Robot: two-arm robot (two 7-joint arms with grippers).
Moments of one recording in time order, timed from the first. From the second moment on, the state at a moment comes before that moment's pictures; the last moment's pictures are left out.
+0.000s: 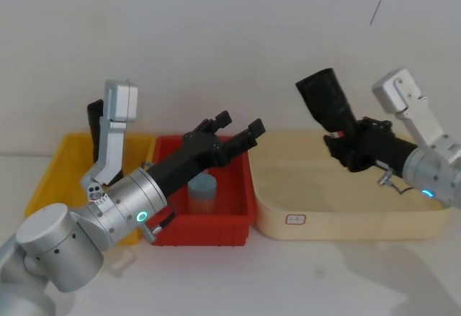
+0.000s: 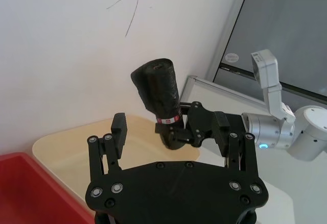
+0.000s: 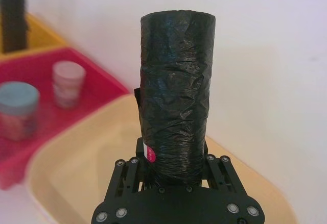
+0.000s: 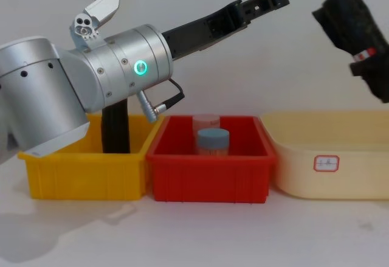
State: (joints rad) left arm -0.59 0.11 0.42 -1.25 -0.75 0.08 -0.64; right arm 0.60 0.54 -0.37 -1.37 0.16 0.26 0.42
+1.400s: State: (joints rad) left arm -0.52 0.17 0.35 -1.34 -0.72 0.01 -0.48; right arm 0.70 0.52 -0.39 -1.25 0.14 0.21 0.53
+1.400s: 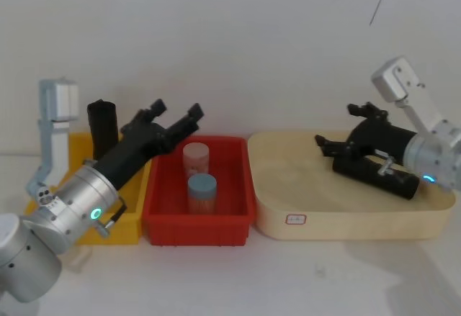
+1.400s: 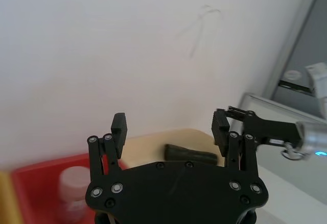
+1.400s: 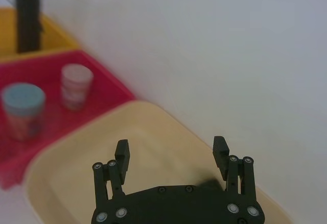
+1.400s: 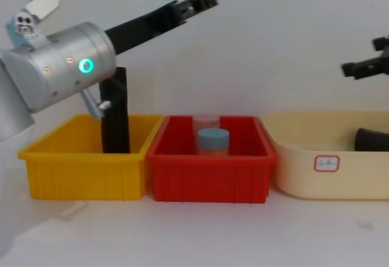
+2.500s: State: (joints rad) left arm -0.37 0.30 0.16 -1.45 -0.63 -0.07 -0.23; right arm 0.83 0.25 -0.52 -0.94 0.25 0.03 0.76
